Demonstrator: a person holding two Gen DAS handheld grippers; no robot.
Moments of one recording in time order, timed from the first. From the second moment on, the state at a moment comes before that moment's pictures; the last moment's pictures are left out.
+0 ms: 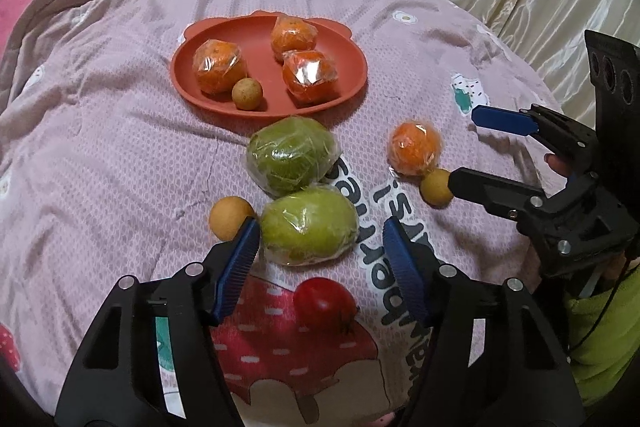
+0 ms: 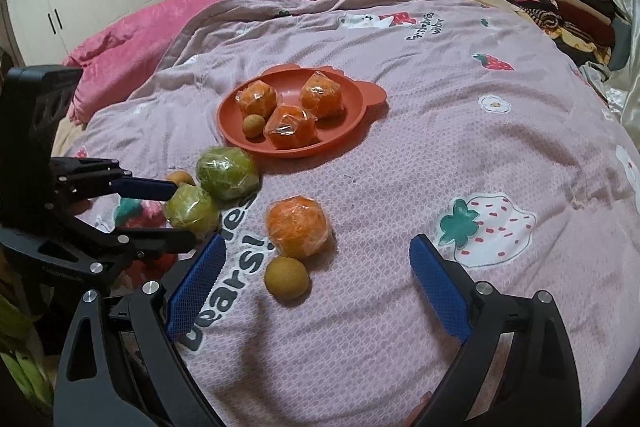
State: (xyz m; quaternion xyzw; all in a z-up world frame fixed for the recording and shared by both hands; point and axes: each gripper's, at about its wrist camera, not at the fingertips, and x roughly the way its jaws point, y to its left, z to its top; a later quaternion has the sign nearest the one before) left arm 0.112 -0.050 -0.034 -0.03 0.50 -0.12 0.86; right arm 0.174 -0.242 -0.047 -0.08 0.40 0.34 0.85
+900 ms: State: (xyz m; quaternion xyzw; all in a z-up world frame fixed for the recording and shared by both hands) left arm 0.123 -0.070 -0.043 0.07 0.50 -0.10 0.86; right arm 0.197 -0.221 -0.067 -0.09 0.43 0.40 0.81
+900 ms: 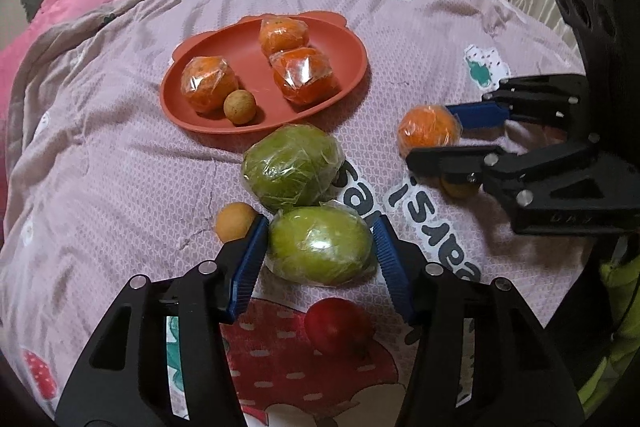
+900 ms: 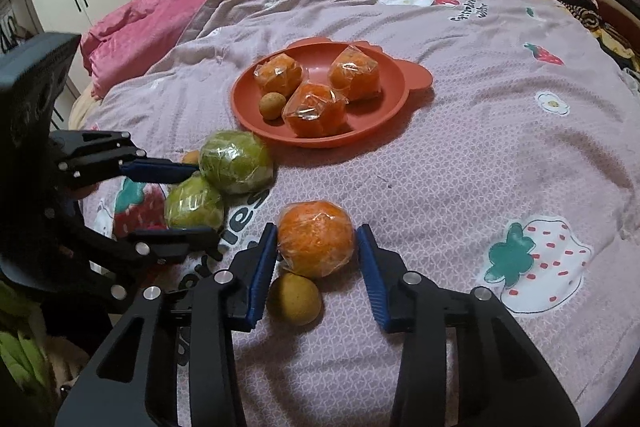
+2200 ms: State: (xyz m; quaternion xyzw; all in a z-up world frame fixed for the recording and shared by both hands) left arm 0.177 -0.030 0.023 0.01 0.45 -0.11 0.89; right arm 0.237 -0.229 -0.003 -0.05 0.37 0.39 0.84
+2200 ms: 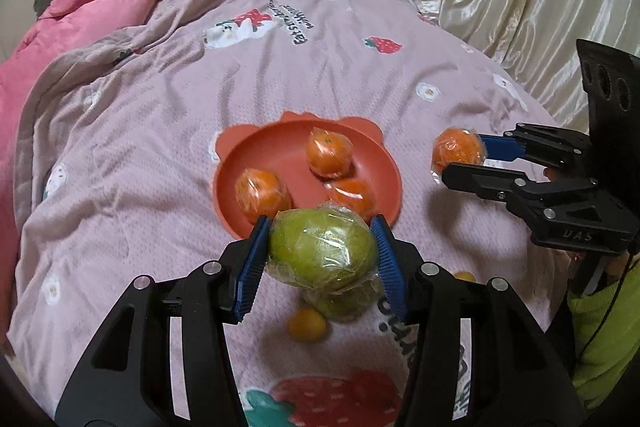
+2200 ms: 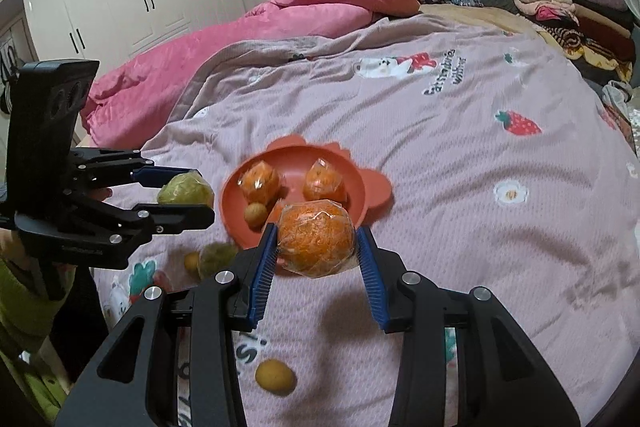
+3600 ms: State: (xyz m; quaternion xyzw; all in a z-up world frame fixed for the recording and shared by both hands) left arm 0.280 -0.011 -0.008 -0.02 0.50 -0.10 0.86; right arm 0.270 -0.197 -0.025 -0.07 0.38 0.39 0.83
